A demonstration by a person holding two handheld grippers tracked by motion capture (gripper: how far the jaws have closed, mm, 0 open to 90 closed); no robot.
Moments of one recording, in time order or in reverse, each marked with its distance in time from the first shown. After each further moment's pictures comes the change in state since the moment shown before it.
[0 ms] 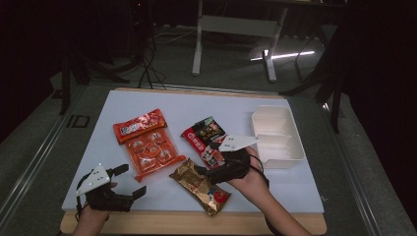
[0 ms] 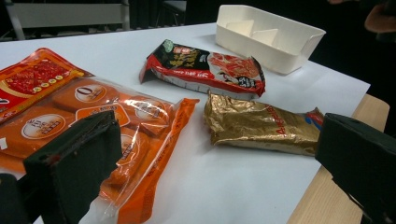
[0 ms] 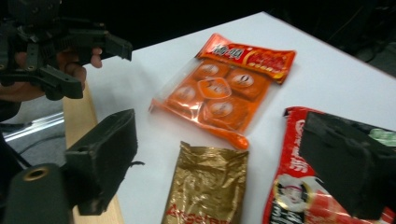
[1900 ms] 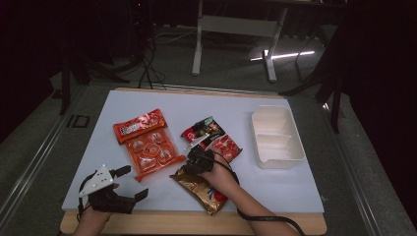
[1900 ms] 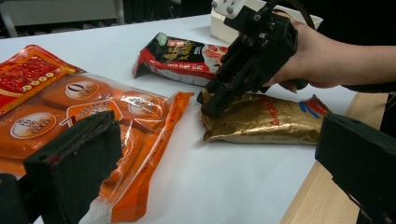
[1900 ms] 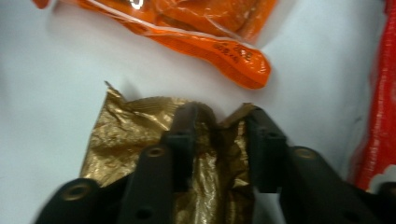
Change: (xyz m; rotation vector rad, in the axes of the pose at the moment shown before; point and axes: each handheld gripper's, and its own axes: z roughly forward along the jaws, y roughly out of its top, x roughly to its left) left arm -0.004 -0.001 0.004 0.032 -0.015 0.030; right arm -0.033 -0.047 0.140 0.441 -0.017 0.091
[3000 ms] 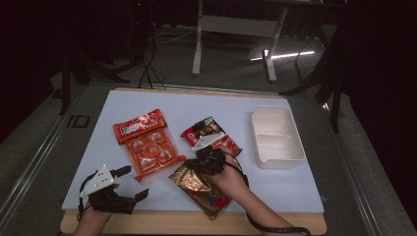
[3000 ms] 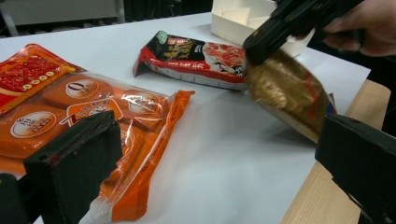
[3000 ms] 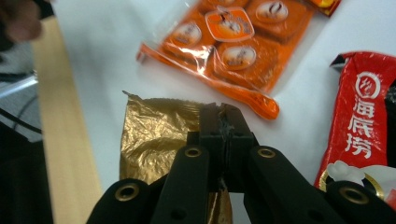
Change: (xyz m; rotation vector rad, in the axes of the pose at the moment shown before) left arm -0.001 0.000 0.001 0.007 0.004 0.003; right arm 0.029 0.004 -0.079 -0.174 0.054 -0.075
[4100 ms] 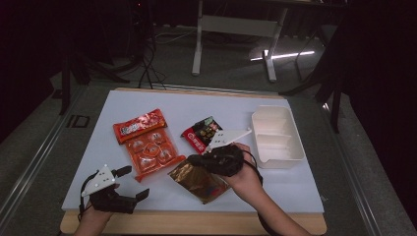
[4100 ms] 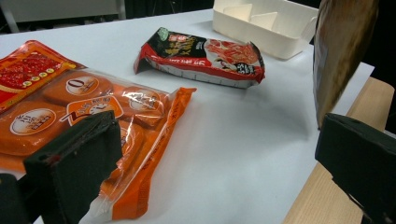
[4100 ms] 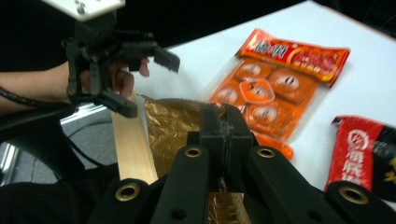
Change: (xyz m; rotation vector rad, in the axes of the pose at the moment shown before) left arm 0.000 -0.001 0.002 0.009 0.003 0.000; right arm 0.025 0.020 -0.079 -0.214 0.087 -0.029
